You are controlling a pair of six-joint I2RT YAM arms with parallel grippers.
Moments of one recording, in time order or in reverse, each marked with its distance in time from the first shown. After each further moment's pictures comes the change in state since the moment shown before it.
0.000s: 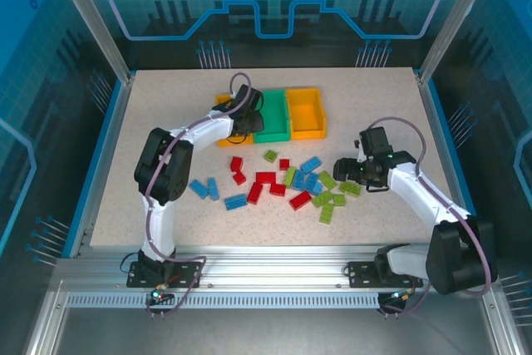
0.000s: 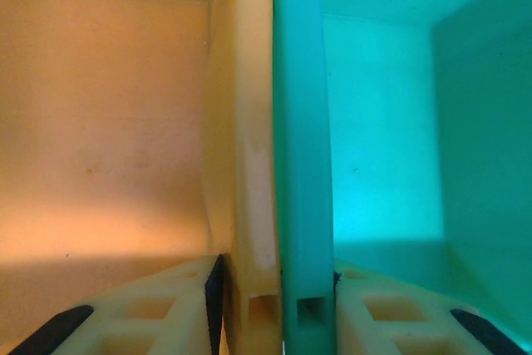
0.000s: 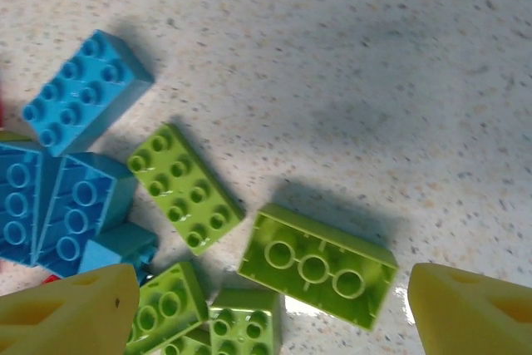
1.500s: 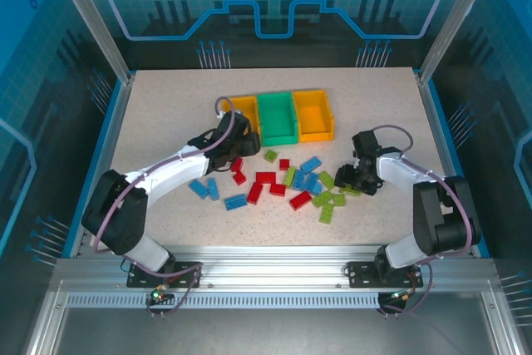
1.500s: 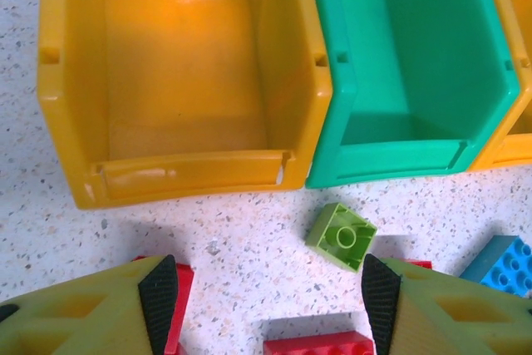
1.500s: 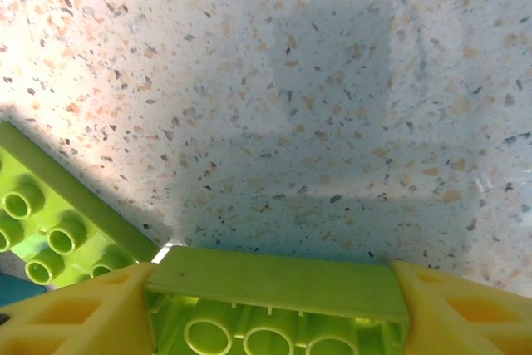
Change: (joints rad) left arm -0.103 -0.508 -0.502 0.116 -0.067 -0.015; right arm -0.016 0.243 -0.001 0.041 -0.003 0.093
